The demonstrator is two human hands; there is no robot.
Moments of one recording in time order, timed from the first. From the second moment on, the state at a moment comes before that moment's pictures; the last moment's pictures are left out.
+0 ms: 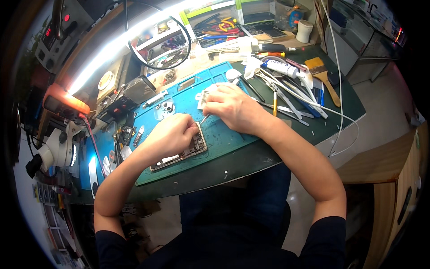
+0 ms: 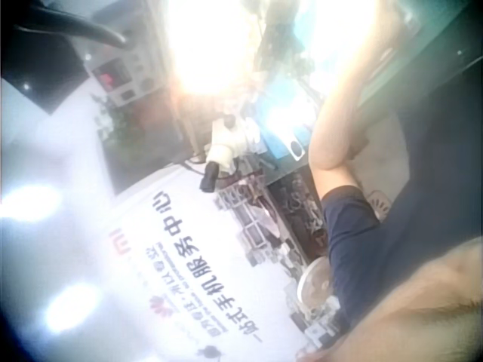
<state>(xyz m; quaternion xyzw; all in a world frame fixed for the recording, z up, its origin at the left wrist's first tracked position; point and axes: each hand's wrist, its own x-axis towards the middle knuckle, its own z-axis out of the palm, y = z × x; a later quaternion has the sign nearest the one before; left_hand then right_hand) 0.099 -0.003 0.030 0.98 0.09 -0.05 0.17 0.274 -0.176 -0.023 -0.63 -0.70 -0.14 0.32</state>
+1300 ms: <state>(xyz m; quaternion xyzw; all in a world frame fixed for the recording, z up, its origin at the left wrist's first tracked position) 0.030 0.031 0.040 0.98 0.03 0.06 0.20 0.259 -0.187 -0.001 -0.69 -0.63 -0.15 0.34</state>
